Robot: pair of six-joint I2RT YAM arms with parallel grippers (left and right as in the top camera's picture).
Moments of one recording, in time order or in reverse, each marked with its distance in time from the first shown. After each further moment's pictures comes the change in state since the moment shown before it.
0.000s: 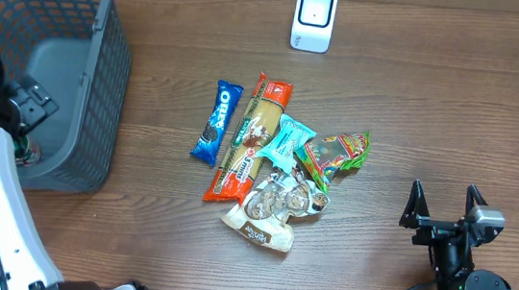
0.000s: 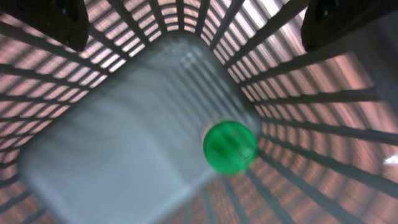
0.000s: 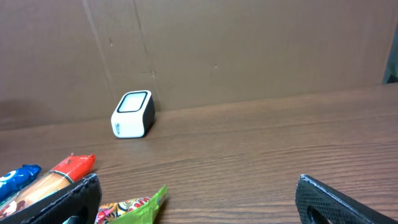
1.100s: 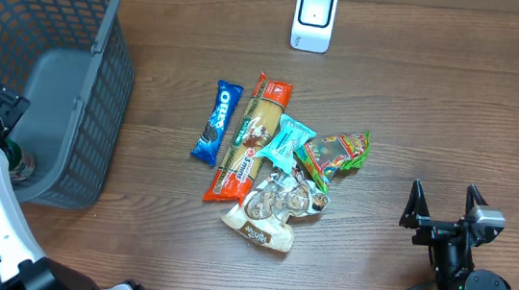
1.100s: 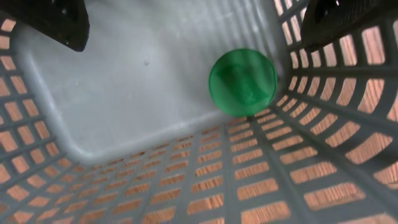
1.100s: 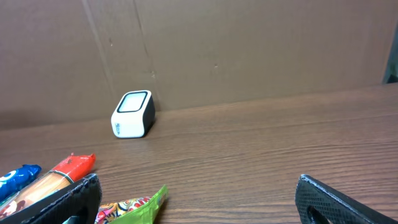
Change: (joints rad) left arm 0.151 0.016 -0.224 0.407 0.029 -0.107; right arm 0.000 0.000 0.000 -0.001 0.000 0.000
